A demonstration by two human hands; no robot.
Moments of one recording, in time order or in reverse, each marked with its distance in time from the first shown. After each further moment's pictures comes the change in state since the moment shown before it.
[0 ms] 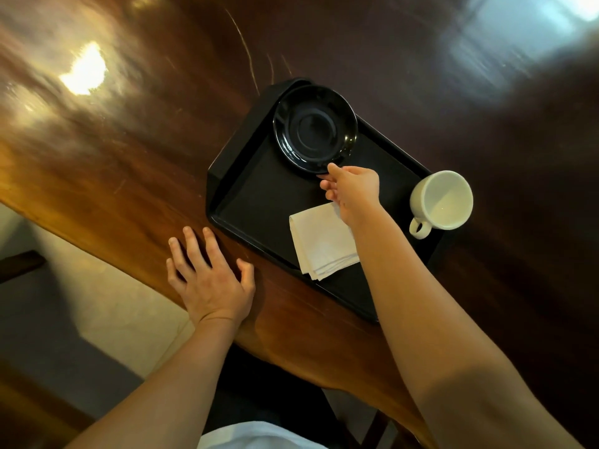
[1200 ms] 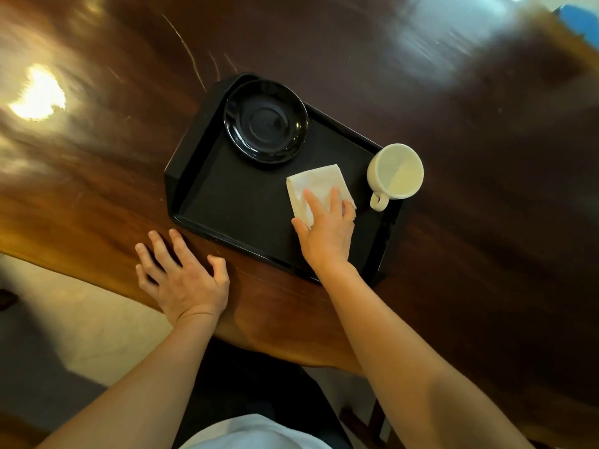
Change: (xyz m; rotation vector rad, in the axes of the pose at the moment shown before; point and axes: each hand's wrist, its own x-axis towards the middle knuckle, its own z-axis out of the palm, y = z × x) left_hand 0.002 -0.001 -0.004 0.015 -0.074 0.030; right_hand -0.047 0.090 -0.056 -1.053 0.153 -0.510
